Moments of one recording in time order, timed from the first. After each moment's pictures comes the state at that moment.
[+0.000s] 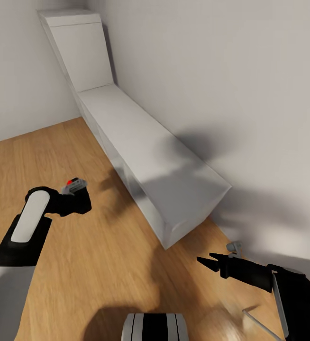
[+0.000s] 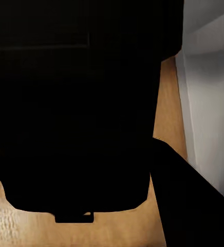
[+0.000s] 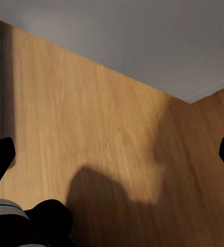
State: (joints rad) left arm -0.80 0.21 -0.06 -1.47 1.32 1.02 1.01; right arm -0.27 -0.02 -0.36 -1.57 0.19 0.85 1.21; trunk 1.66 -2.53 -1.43
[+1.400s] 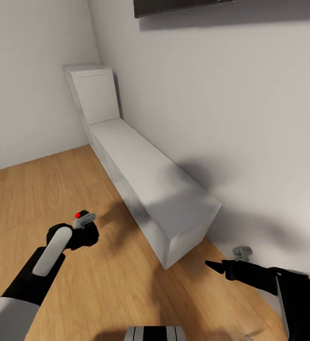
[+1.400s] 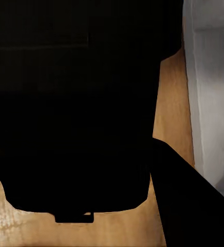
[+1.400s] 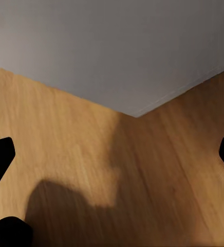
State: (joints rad) left arm -0.59 0.19 -0.16 -1.32 1.16 0.79 0.82; right arm -0.27 -0.01 -0.40 -1.57 0.33 0.92 1.09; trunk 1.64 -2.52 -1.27
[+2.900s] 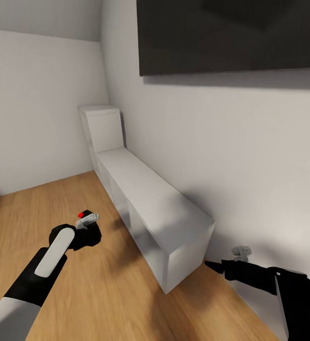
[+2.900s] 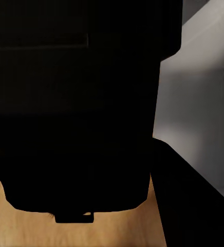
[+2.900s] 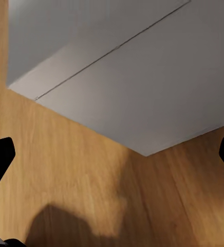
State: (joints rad) left arm -0.59 0.19 -0.19 -1.32 1.15 0.79 0.80; right arm -0.27 -0.02 -0.39 -1.57 0.32 0.92 1.09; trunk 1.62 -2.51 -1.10
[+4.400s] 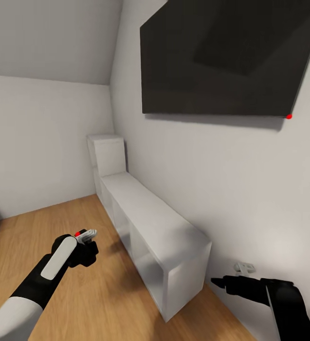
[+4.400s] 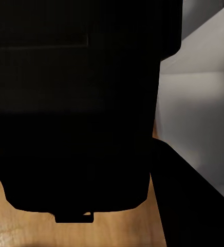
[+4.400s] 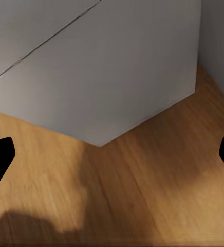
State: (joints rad) left arm -0.59 0.19 -0.19 -1.10 1.16 0.79 0.80; right arm -0.27 -0.01 -0.39 -1.37 0.39 0.91 0.84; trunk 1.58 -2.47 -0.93
